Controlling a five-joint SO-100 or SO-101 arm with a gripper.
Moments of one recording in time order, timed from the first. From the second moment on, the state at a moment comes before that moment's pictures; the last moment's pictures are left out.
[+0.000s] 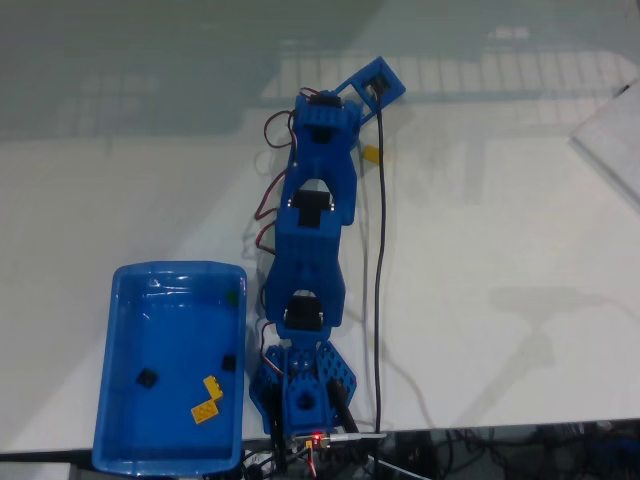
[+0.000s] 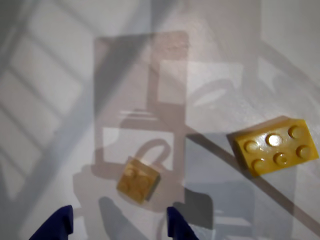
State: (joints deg) arm 11.4 72.7 88.7 46.2 -38.6
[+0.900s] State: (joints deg) arm 11.9 63.6 77.3 54.2 -35.3
